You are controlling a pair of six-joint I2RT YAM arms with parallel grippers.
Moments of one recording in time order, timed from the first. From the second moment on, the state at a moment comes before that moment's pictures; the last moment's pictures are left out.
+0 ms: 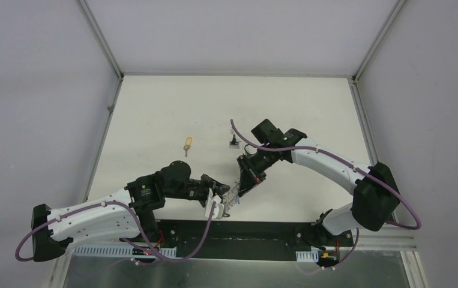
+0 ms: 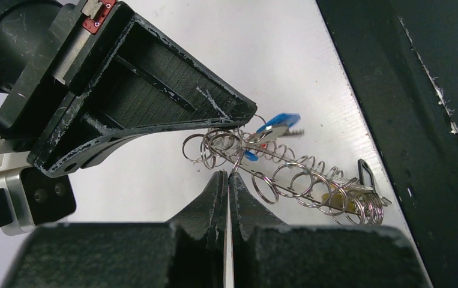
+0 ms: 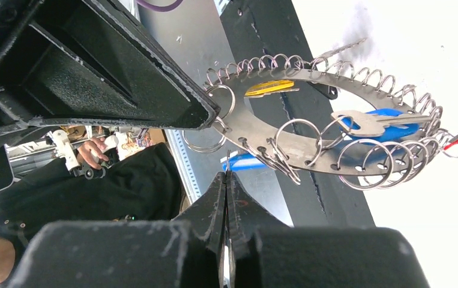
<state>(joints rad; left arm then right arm) -1.13 0.75 0.60 -0.25 0.37 0.83 0.79 1.47 1.10 -0.81 -0.97 0.21</state>
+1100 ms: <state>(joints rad) -1.13 0.75 0.60 -0.25 0.37 0.83 0.79 1.47 1.16 -0.80 -1.06 0.21</state>
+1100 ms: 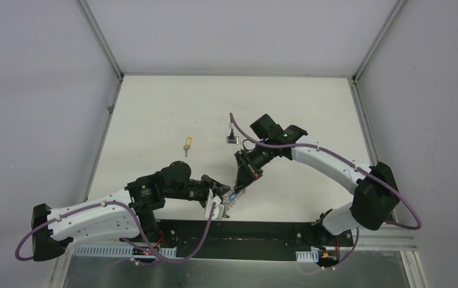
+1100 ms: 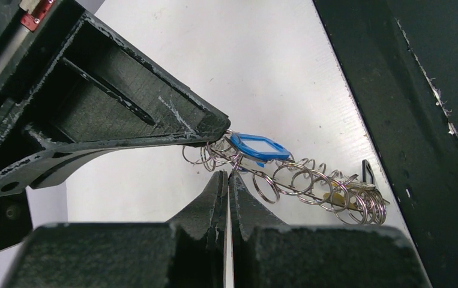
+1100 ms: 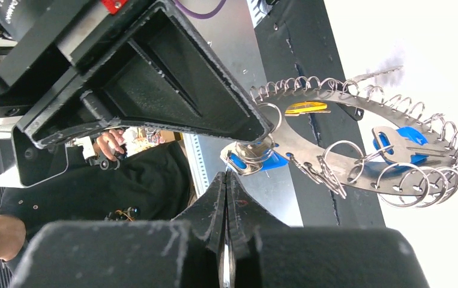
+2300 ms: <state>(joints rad) -1.13 0.74 0.60 -0.25 0.37 0.83 0.77 1.52 1.14 -0.93 -0.99 0.23</state>
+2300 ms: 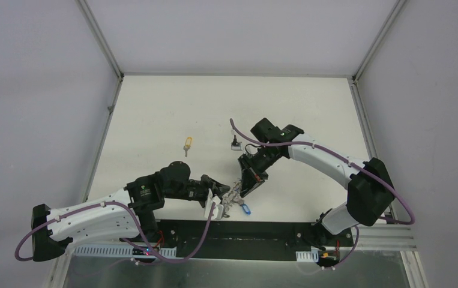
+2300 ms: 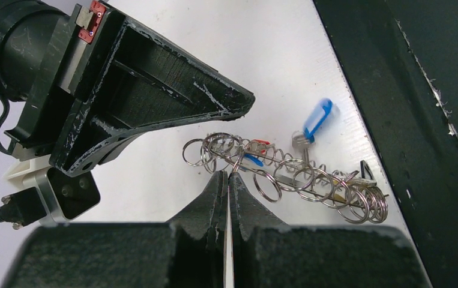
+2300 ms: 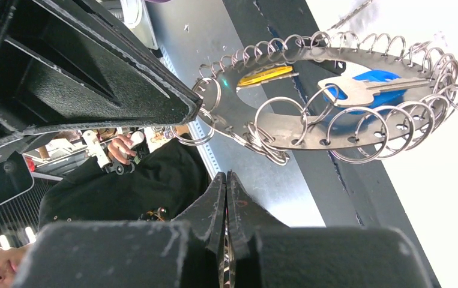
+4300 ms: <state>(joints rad) -1.14 0.52 0.56 -0.36 0.16 0.73 0.85 1.68 1.01 -0.75 -0.40 0.50</state>
